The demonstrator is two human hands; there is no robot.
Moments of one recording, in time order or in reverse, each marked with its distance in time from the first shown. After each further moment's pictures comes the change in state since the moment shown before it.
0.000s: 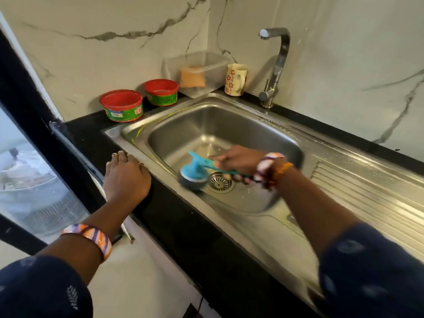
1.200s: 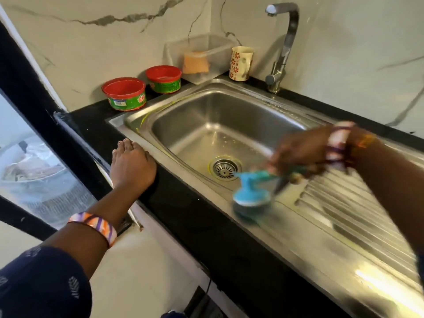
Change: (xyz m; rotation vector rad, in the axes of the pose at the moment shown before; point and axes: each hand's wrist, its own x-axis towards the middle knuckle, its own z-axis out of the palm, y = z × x) left_hand 0.001 0.002 -0.001 0.019 -0.017 0.018; right_hand -0.059 0.013 -0.051 -0.053 -0.297 0.309
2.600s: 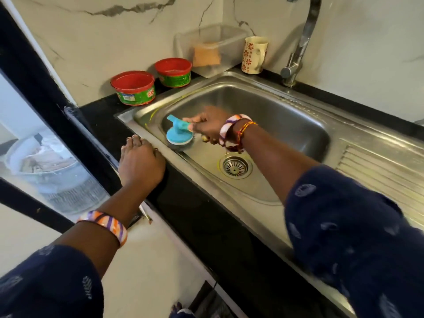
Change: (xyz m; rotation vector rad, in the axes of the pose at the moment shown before) left_hand 0.001 0.004 -0.004 0.004 0.015 -0.019; right_hand 0.115 -0.103 0.024 -0.127 0.422 -0.395
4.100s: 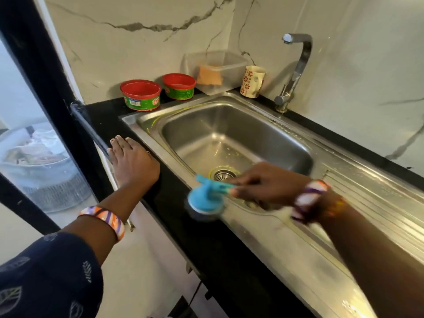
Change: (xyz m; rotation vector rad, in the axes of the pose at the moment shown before) left_hand -0.011 0.003 -0.001 -0.124 0.062 -0.233; right_hand -0.134 0.010 -0.012 0.034 -0.210 -0.066
